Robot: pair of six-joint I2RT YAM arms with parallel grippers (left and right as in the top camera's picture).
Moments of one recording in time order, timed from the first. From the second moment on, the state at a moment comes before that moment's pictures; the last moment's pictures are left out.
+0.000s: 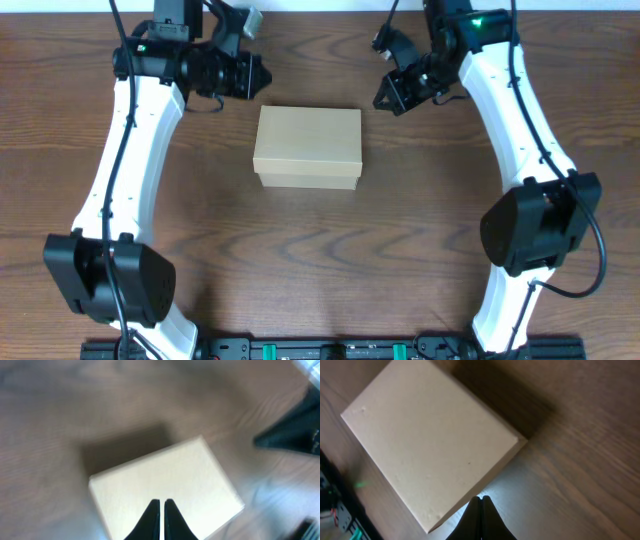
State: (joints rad) left arm -0.14 1.81 1.78 -1.03 0.54 0.07; right arm 0.22 2.07 2.03 -1.30 -0.51 -0.31
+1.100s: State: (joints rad) left arm -0.21 1.83 1.47 -1.15 0.35 0.22; right arm 0.46 2.04 1.87 -1.33 -0.40 -0.19
